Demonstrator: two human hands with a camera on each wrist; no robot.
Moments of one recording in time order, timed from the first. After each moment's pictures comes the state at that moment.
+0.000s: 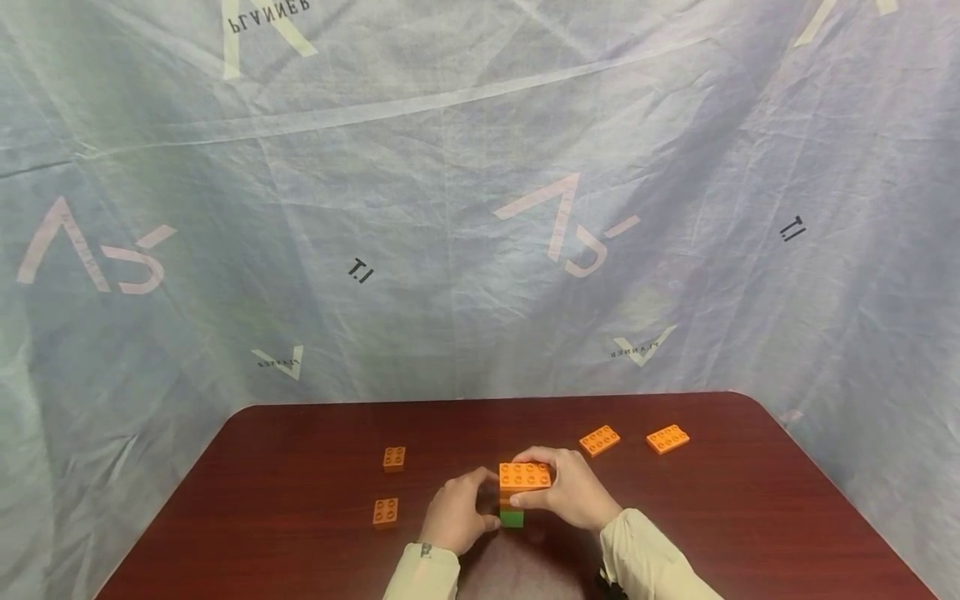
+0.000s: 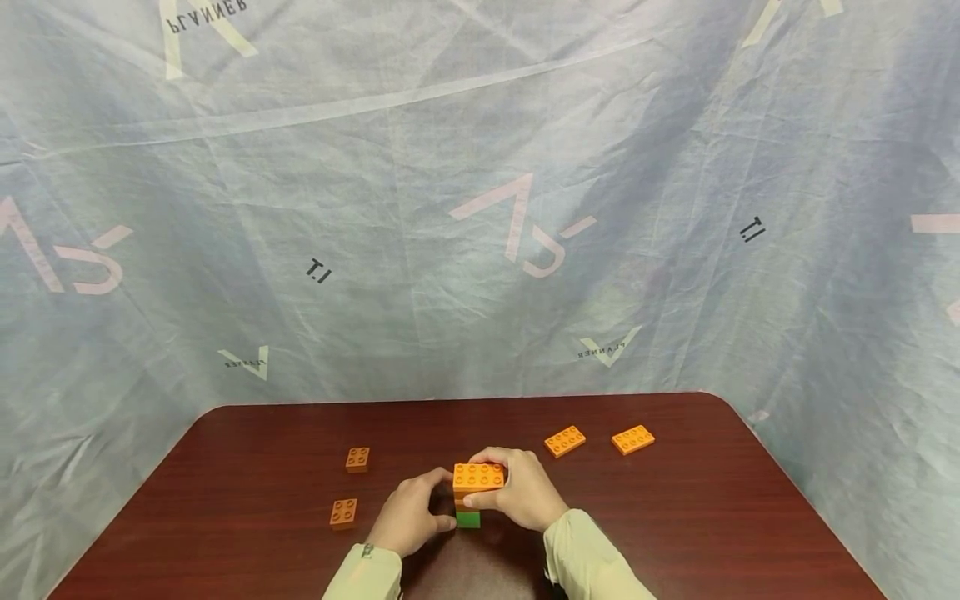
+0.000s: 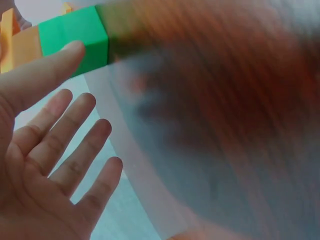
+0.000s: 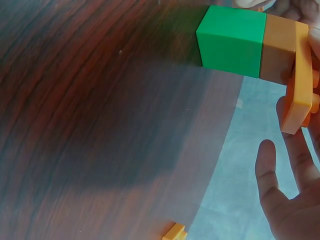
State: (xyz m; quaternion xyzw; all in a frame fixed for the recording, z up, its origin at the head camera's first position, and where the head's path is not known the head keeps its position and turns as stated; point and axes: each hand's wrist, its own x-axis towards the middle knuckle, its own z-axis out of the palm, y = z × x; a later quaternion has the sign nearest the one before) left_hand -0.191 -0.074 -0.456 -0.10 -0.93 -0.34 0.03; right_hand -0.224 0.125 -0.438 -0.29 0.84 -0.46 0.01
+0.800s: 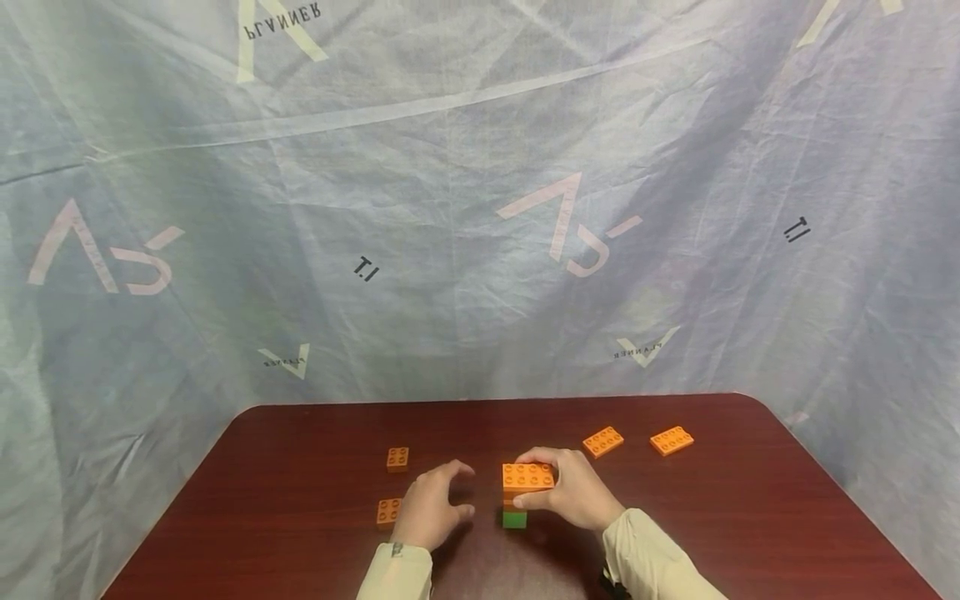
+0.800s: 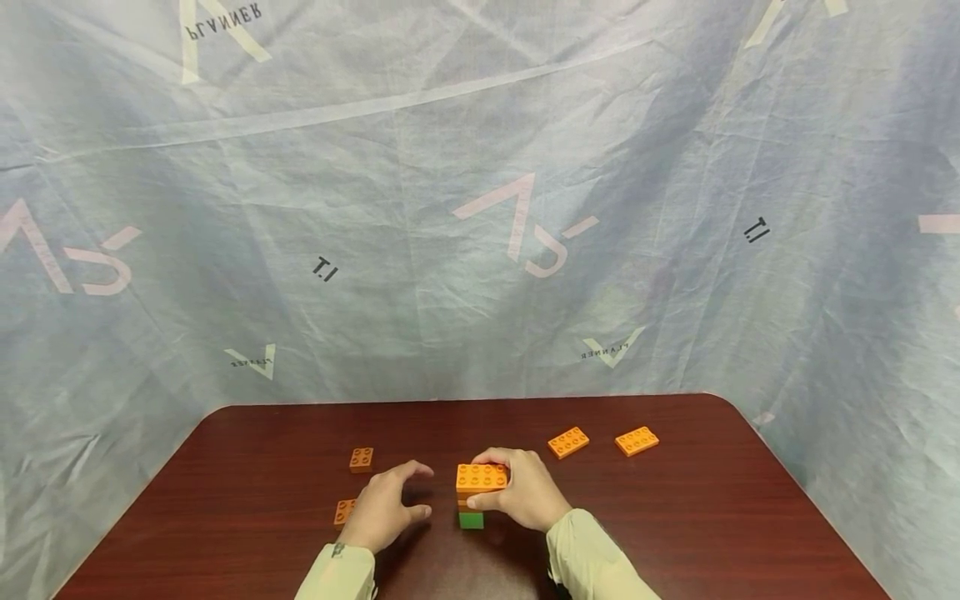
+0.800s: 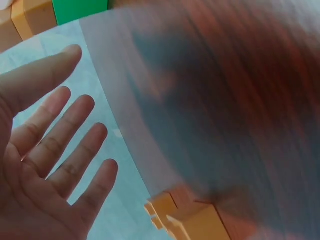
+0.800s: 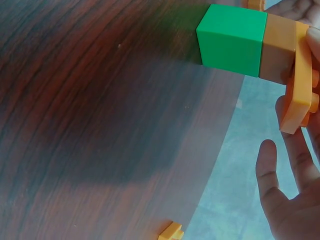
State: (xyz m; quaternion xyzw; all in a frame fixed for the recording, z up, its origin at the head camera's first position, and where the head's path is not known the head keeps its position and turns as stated) left_hand -0.185 -0.105 -0.450 -0.07 -0.94 -0.32 0.06; right_hand -0.222 0.126 -0.438 -0.29 0.85 -0.44 -0.01
